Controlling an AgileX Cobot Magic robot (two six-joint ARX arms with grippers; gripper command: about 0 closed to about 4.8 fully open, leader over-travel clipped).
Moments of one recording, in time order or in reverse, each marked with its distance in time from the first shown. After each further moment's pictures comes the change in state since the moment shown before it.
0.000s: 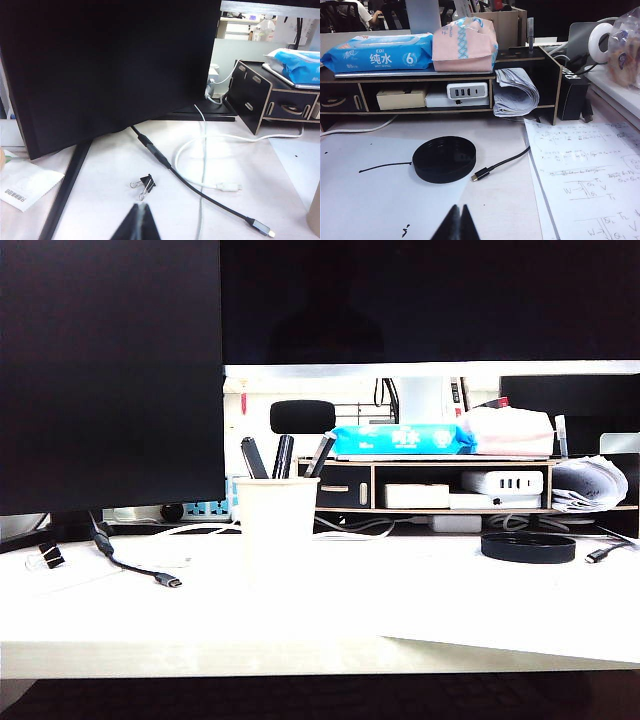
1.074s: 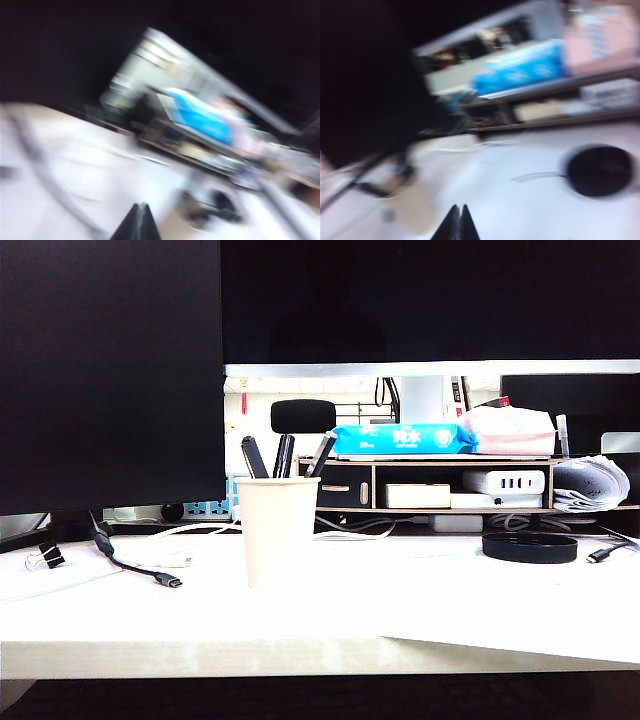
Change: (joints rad) left arm 0.000 0.001 0.026 0.074 0.259 -0.562; right arm 0.038 0.006 0.064 0.059 -0.422 0.343
